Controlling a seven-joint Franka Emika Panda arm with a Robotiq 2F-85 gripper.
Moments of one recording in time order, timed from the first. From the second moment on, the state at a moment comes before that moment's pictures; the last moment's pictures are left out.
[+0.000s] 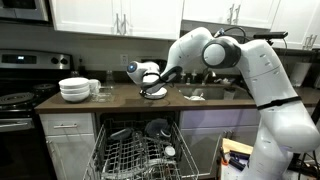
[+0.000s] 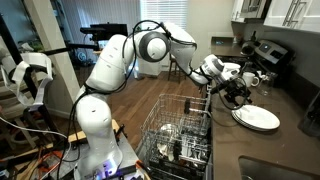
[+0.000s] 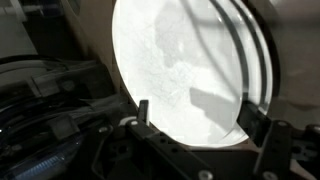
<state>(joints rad) -0.05 0.61 -0.17 -1.55 -1.01 2.22 0.53</state>
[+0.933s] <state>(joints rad) -0.05 0.61 -0.17 -1.57 -1.01 2.20 0.53</state>
